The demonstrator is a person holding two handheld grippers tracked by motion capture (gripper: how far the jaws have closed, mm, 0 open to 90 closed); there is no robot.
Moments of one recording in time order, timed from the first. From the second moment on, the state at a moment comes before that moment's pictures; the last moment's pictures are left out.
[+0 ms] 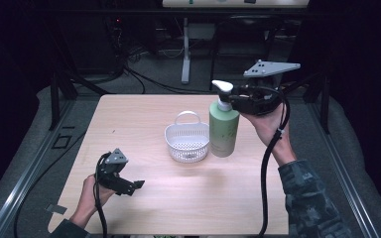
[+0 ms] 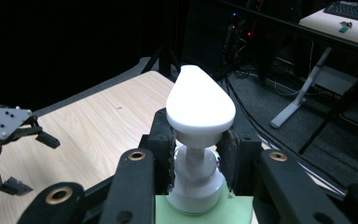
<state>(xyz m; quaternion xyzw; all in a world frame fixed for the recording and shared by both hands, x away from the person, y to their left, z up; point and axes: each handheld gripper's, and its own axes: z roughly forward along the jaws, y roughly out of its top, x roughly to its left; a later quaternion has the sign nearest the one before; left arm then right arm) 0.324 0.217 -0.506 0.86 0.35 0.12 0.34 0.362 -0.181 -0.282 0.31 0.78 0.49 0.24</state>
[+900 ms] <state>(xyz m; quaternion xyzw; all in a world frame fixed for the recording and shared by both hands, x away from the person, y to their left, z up) 0.325 0.216 -0.506 0.87 0.35 0.11 0.34 0.383 -0.149 -0.279 0.30 0.78 0.50 0.23</state>
